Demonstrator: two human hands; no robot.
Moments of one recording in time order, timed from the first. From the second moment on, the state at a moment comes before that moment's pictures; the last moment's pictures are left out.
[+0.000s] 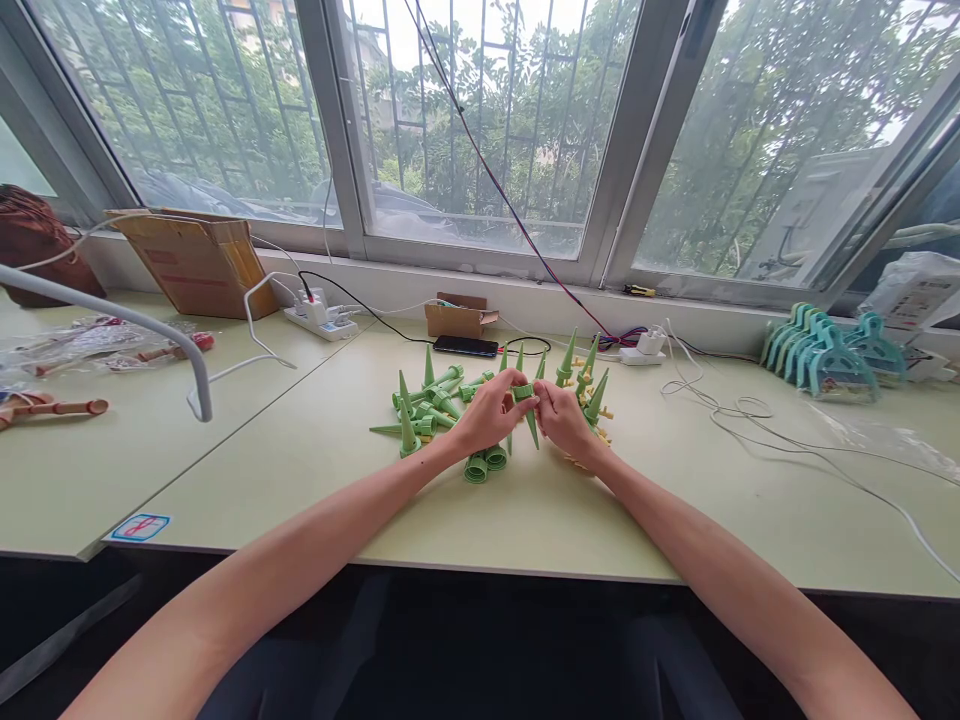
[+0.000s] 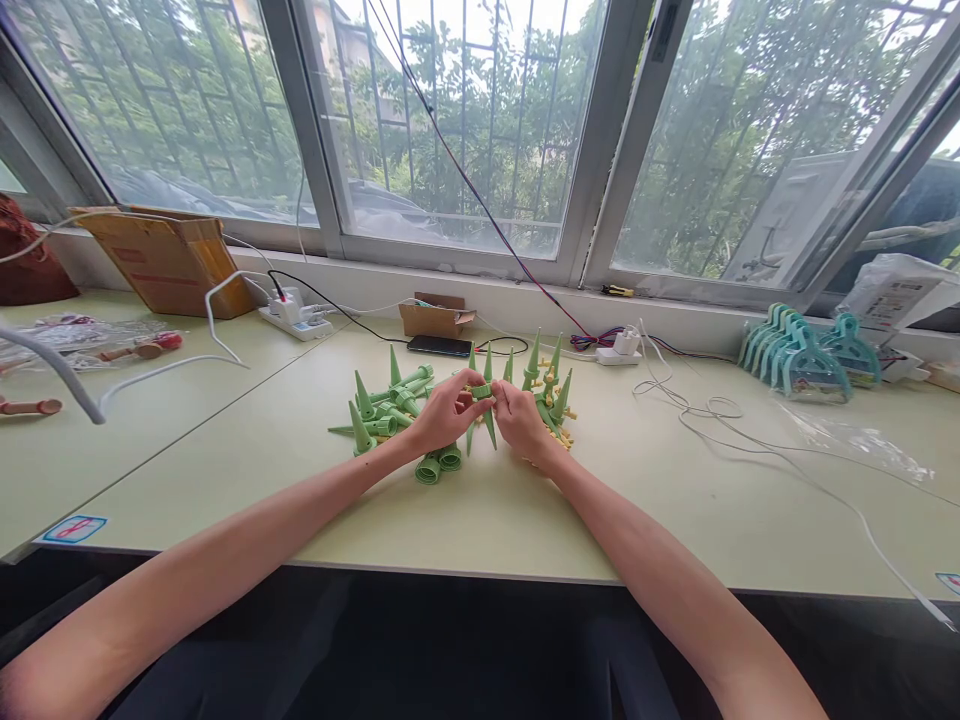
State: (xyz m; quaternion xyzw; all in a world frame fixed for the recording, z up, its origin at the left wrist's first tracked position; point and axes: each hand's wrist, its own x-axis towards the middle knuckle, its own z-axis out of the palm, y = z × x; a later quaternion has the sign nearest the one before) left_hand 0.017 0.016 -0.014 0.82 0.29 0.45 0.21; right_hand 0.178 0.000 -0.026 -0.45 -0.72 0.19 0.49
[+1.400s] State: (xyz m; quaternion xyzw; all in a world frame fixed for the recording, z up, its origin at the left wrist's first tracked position) left_hand 0.017 0.013 -0.014 0.82 0.30 0.45 0.21; right_hand 0.177 -0.002 -0.025 -0.45 -0.71 0.22 0.49
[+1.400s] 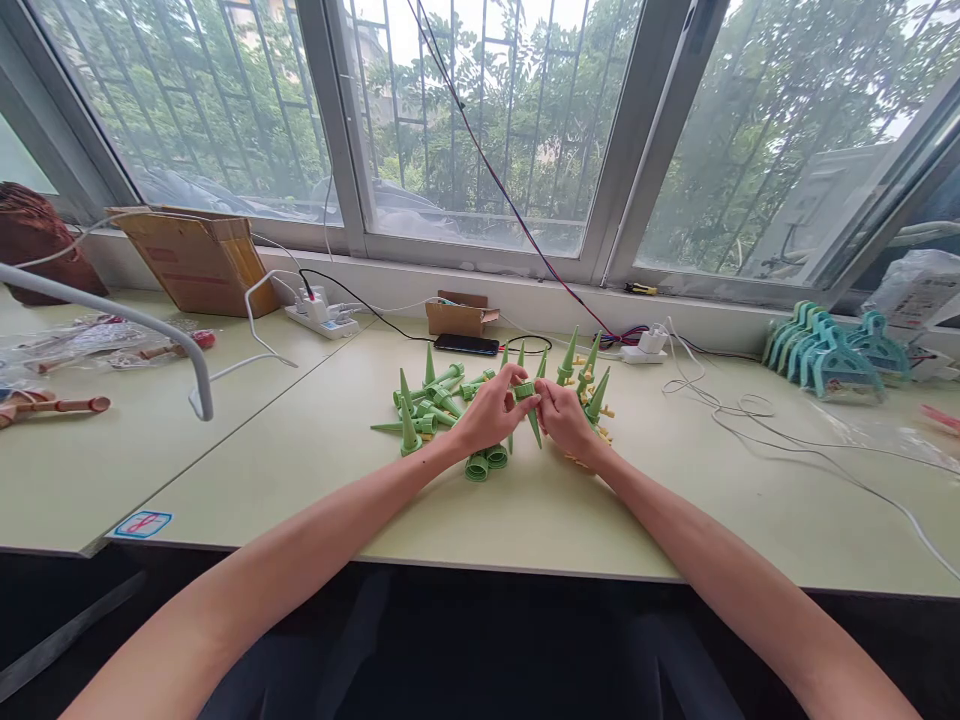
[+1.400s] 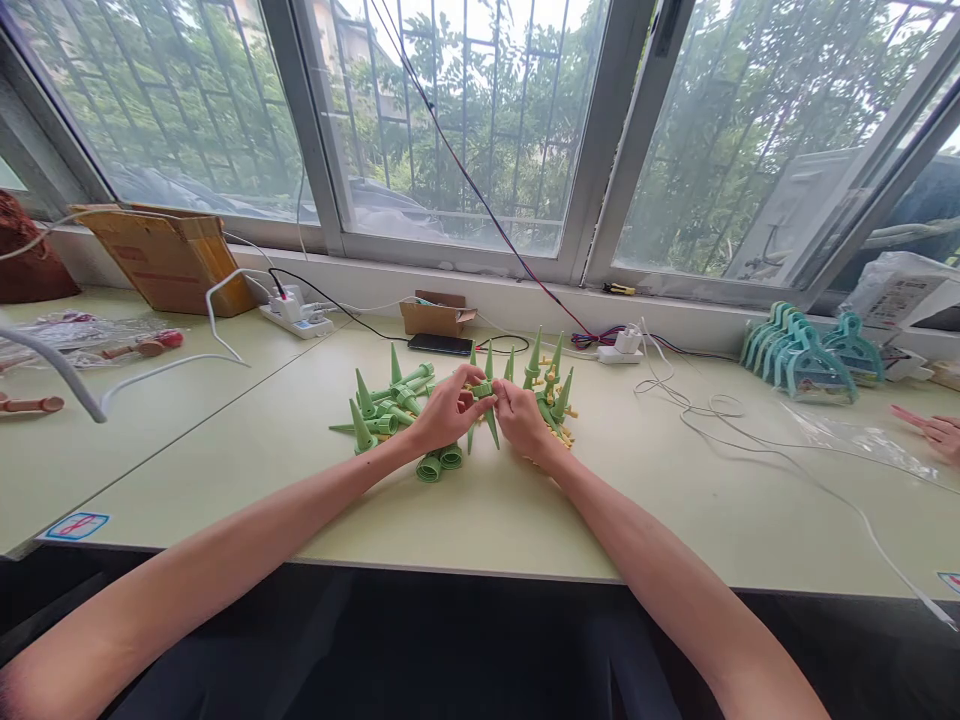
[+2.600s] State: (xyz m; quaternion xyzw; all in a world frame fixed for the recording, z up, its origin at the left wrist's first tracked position) left_hand 0.017 0.016 -0.015 0.82 0.31 0.44 0.21; right_hand 0.178 -0.003 -0.024 -0.45 -0.72 0.22 0.49
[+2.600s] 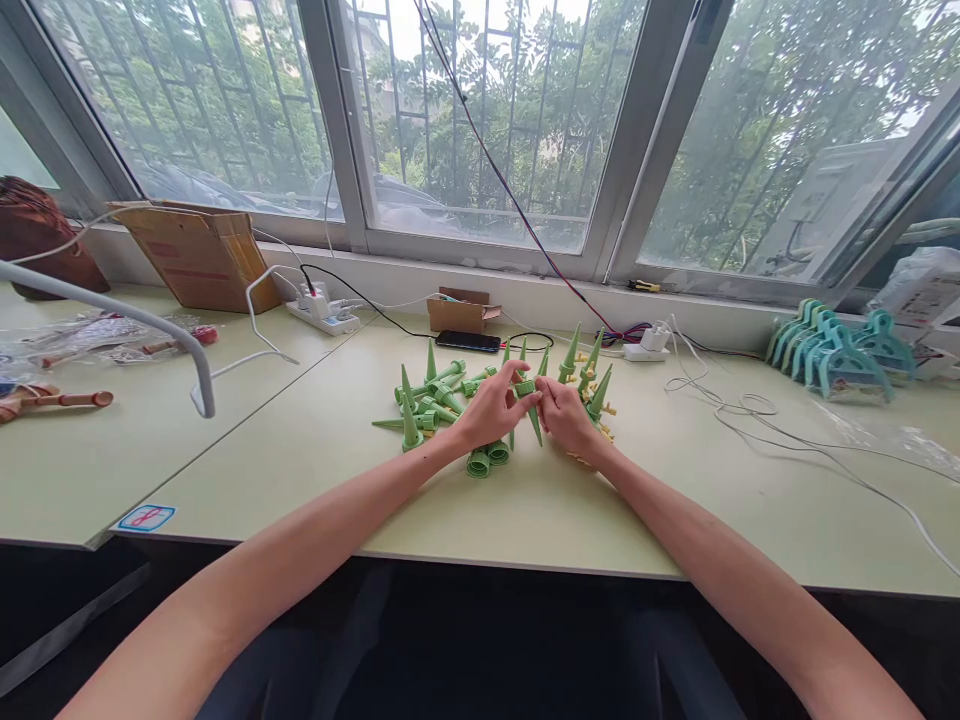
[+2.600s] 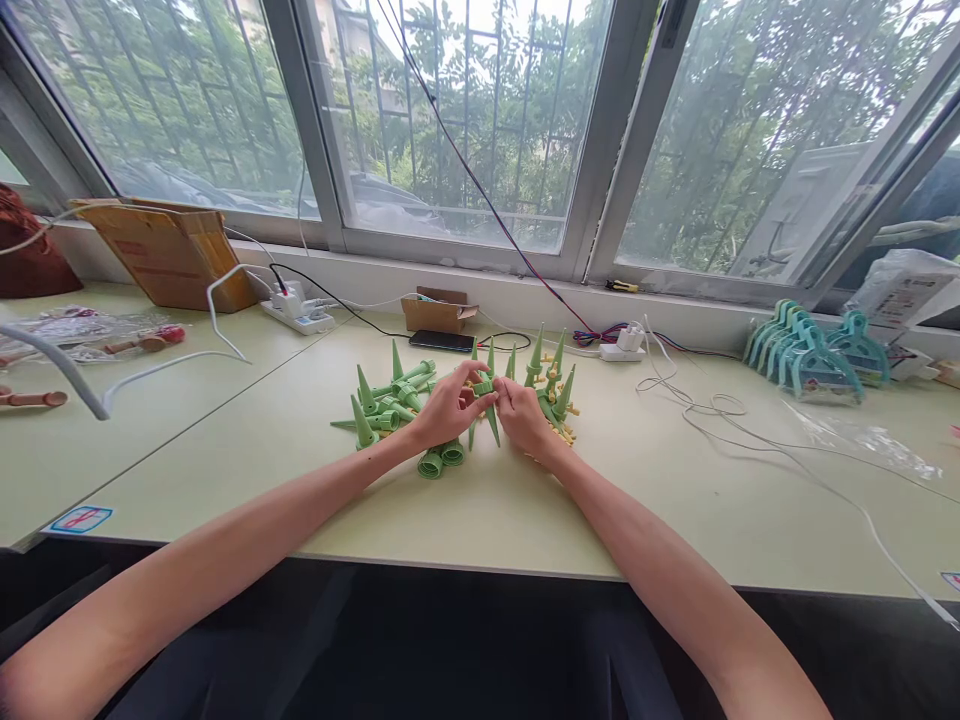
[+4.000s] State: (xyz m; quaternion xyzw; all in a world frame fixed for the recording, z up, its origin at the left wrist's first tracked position) left_hand 0.016 0.015 -0.015 0.82 0.31 0.44 0.21; right_hand 0.180 0.000 -0.026 -0.45 -0.72 0.22 0.48
